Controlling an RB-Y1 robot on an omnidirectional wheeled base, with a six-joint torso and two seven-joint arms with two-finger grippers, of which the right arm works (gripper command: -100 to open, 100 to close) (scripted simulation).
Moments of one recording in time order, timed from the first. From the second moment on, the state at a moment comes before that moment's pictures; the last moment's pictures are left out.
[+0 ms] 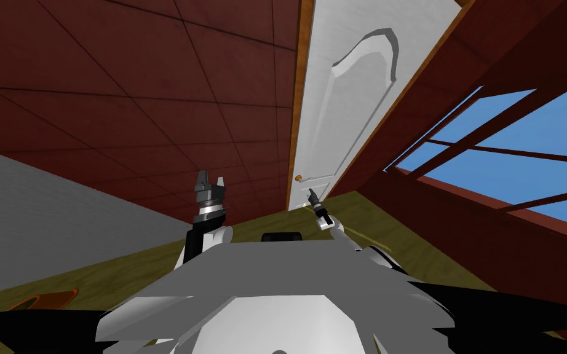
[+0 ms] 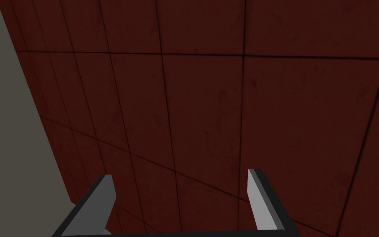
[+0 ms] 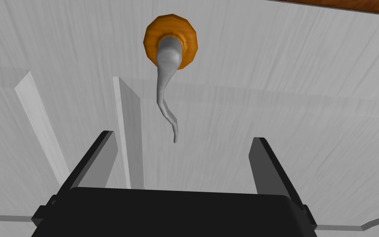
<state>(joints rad) -0.13 -0.37 0.25 -0.83 -0.12 -0.73 -0.23</state>
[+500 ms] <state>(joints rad) -0.18 -0.39 0.26 -0.72 -0.12 -0.76 -0.25</state>
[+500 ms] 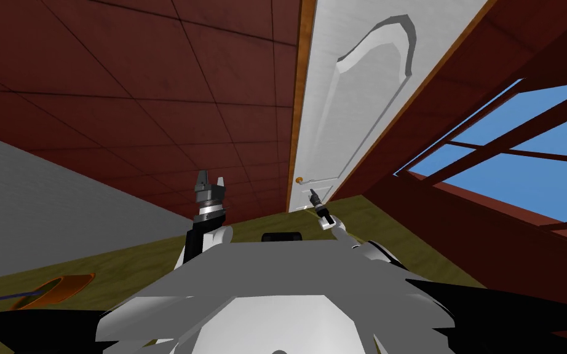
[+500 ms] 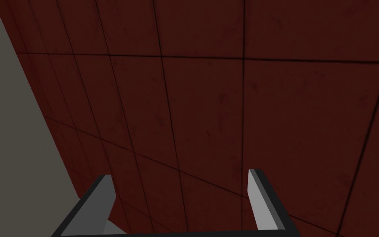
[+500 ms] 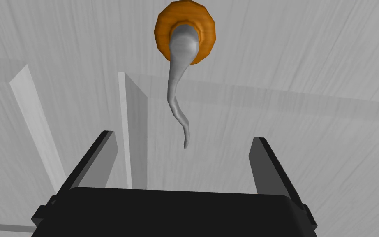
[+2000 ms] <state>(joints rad) -0.17 -0.39 -0.02 -0.59 -0.07 -0.79 -0.26</state>
